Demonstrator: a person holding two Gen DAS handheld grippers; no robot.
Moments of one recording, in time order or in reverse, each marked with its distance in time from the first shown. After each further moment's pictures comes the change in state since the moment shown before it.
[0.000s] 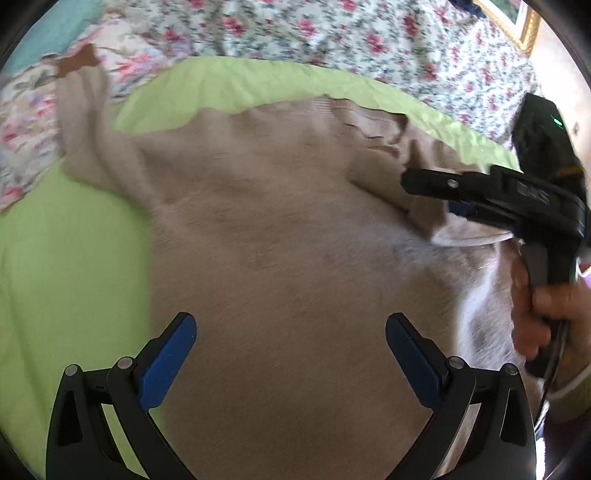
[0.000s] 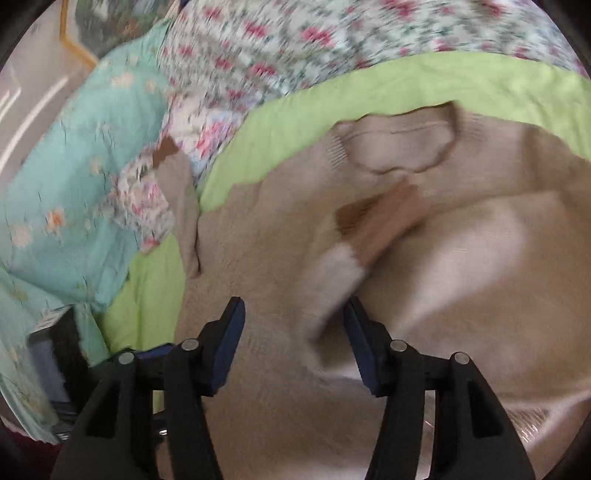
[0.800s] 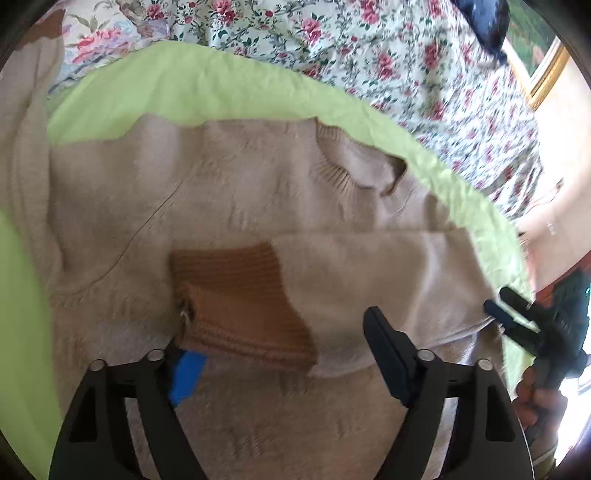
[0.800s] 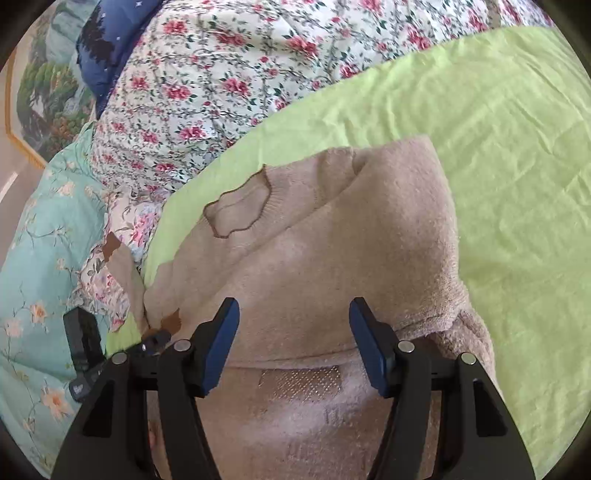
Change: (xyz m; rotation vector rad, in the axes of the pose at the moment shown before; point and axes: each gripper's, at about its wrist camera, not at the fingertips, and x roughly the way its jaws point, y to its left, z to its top) left arm 0.059 0.011 0.064 -0.147 -0.041 -0.205; right arm -0.104 -0.102 -0.003 0.235 -0.201 -0.165
